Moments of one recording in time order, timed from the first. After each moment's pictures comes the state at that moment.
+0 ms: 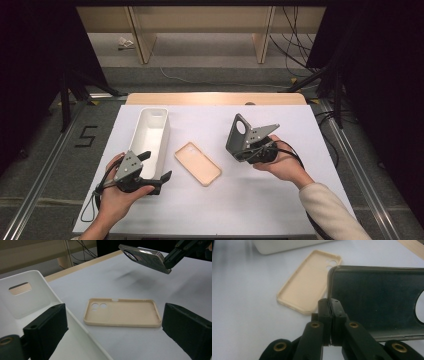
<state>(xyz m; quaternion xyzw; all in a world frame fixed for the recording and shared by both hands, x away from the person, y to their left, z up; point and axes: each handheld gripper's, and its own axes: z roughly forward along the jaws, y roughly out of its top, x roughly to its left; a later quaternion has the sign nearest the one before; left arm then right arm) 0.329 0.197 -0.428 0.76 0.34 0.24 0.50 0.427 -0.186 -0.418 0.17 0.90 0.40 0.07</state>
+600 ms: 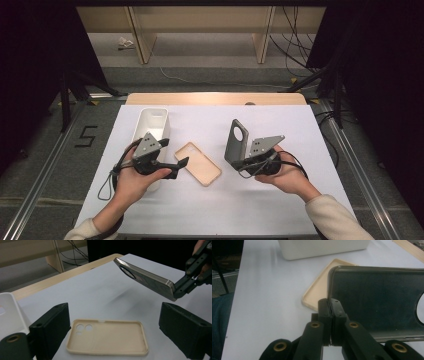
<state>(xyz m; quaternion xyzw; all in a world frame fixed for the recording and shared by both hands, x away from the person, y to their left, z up) 0.363 0.148 -0.392 0.77 0.34 0.19 0.51 0.390 -0.187 -0.414 0.13 0.89 0.43 0.07</state>
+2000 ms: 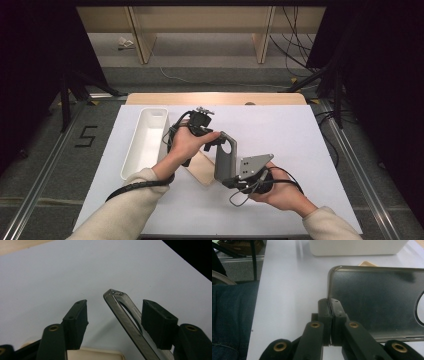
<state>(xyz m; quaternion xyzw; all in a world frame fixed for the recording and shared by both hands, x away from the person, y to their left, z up) 0.462 0.040 -0.389 0.80 0.45 0.04 0.39 0.350 -0.160 -0.419 0.06 0.91 0.41 0.07</state>
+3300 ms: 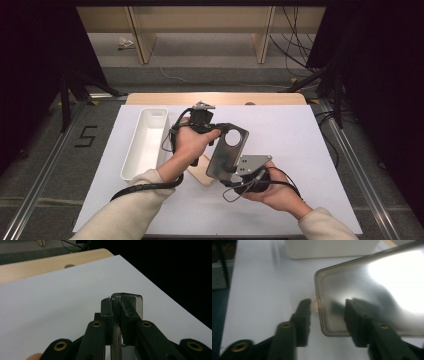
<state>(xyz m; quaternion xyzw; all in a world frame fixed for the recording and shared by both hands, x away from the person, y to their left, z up) 0.438 0.035 -0.360 0.75 0.43 0.08 0.49 0.354 -0.156 -0.424 0.13 0.89 0.42 0.14</state>
